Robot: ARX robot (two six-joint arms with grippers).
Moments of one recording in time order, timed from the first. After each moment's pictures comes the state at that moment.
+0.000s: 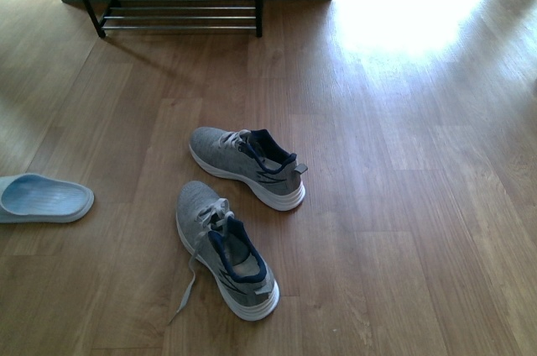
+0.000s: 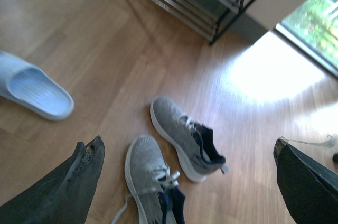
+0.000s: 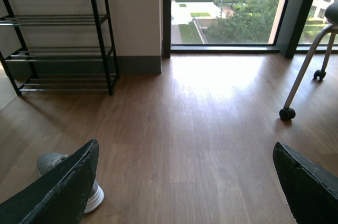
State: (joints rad) left arm -0.19 1.27 0.31 0.49 -0.12 -0.63; right arm 0.00 0.00 0.02 0.00 0.00 0.00
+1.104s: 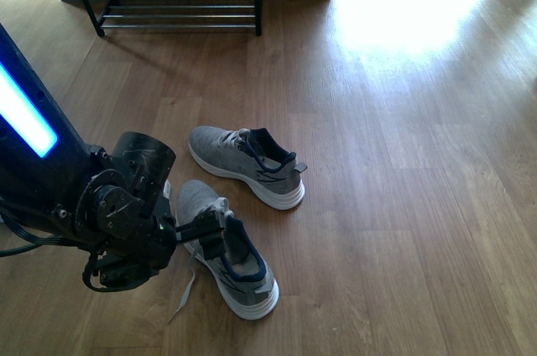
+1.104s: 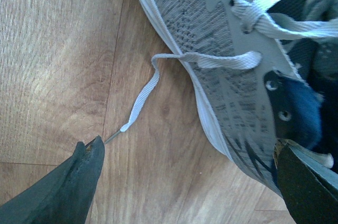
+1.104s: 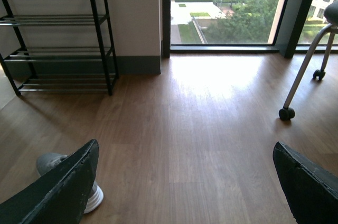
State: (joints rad) left arm -0.29 2.65 1.15 0.25 0.14 -0.54; right arm 0.00 0.00 0.02 0.00 0.00 0.00
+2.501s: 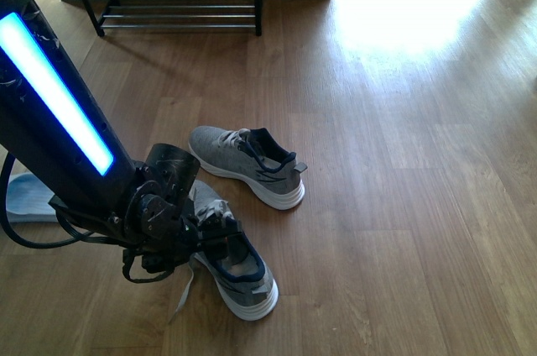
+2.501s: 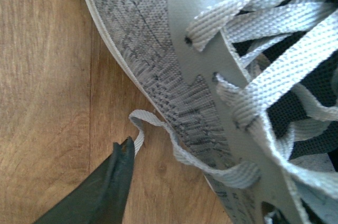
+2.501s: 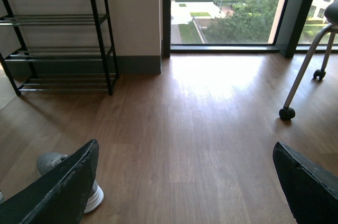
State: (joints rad) left arm -0.31 2.83 1.36 0.25 0.11 -0.46; right arm 0.00 0.00 0.02 0.00 0.00 0.00
